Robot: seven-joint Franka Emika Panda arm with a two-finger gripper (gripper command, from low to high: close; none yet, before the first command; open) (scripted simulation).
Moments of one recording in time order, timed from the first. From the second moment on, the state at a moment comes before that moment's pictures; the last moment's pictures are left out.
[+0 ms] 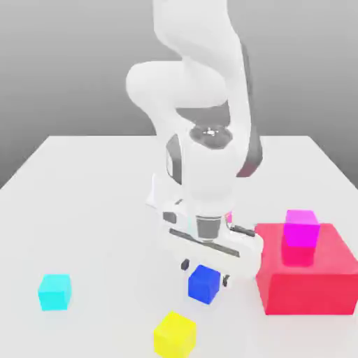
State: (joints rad) arm 0.07 0.27 0.03 -2.83 -0.15 3.09 1.57
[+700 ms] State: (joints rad) arm -0.03 0.06 0.09 -2.68 -0.02 2.74 1.45
